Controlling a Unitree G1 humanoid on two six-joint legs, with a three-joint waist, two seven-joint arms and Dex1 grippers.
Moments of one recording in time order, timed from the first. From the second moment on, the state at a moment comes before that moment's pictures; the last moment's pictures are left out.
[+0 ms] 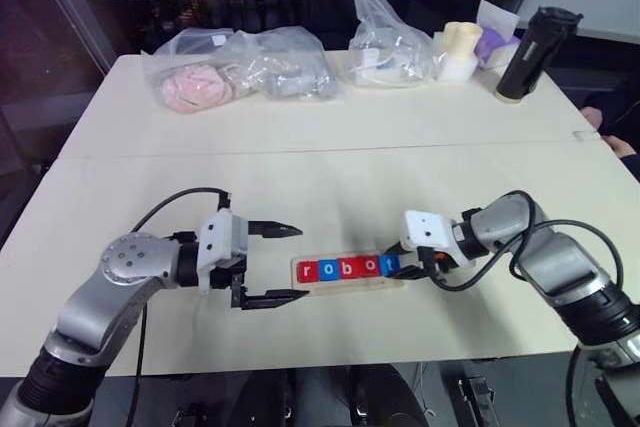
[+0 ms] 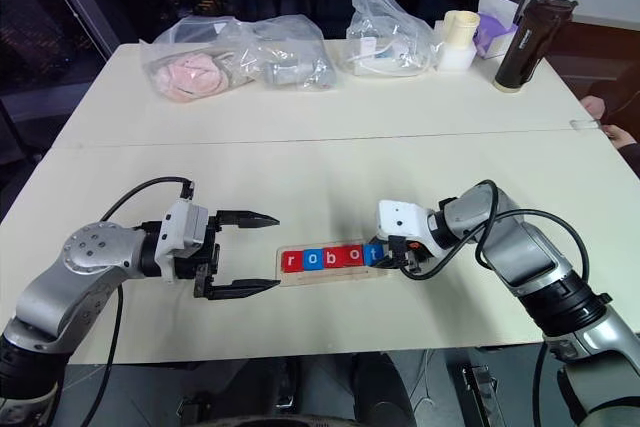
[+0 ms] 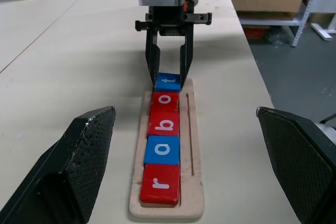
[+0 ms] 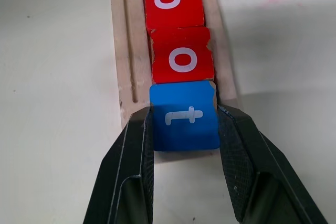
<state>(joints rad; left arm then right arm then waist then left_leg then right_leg) -0.15 0.74 -0.06 -0.46 -0.53 0.30 -1.09 -0.48 -0.87 0.35 -0.16 0.09 0.43 1.31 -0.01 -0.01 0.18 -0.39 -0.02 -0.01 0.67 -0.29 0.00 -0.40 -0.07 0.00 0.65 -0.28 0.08</state>
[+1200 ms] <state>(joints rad) -0.12 0.76 -0.05 -0.48 -0.54 0.32 -1.09 -0.44 -0.94 0.20 -0.38 0.20 0.61 1.28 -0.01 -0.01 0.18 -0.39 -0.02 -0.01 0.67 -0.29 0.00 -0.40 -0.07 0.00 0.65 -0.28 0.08</state>
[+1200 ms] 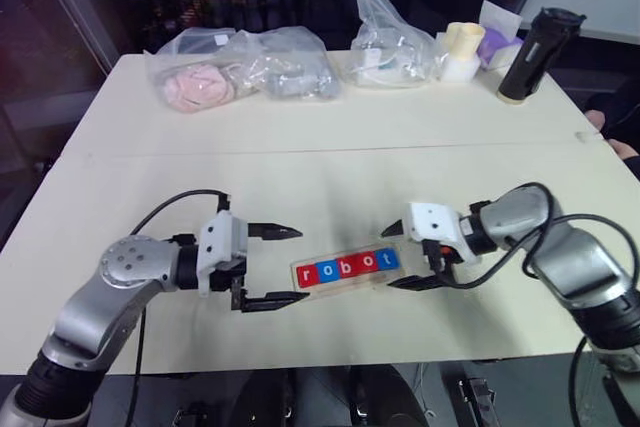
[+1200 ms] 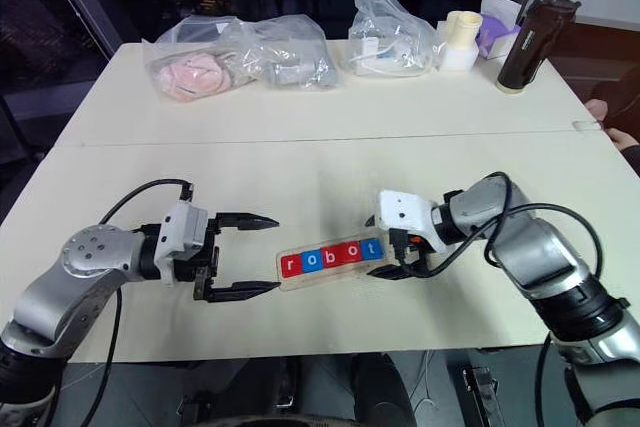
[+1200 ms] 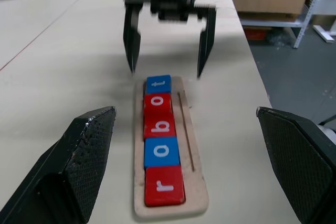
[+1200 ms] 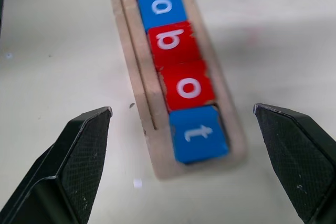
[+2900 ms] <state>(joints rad) -0.09 0.85 0.06 -0.55 -0.66 0.49 -1.08 -0.13 -0.85 0.11 -0.45 0.22 0.70 0.79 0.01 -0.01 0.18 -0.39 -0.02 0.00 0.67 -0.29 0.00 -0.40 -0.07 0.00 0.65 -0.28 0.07</state>
